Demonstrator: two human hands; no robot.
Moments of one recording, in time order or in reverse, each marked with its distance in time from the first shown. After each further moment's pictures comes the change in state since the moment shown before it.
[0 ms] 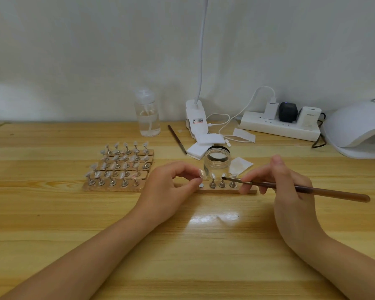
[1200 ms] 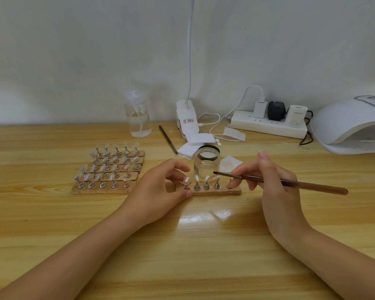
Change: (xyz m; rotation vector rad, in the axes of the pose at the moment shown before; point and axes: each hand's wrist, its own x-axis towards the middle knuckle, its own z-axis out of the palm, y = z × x) left_hand 0.004 -0.006 -0.004 0.119 -0.162 -0.050; right_hand 0.003 -0.001 -0.002 0.000 0.013 0.079
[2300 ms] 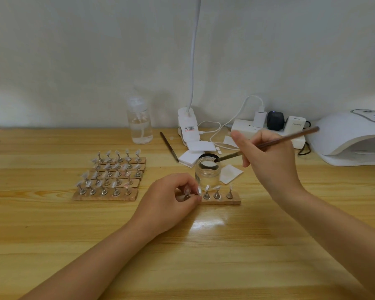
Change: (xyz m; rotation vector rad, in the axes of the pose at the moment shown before) left_hand 0.003 0.003 0.012 0.004 0.059 0.095; right_hand 0.063 -0.011 0.002 -0.221 0.048 -0.068
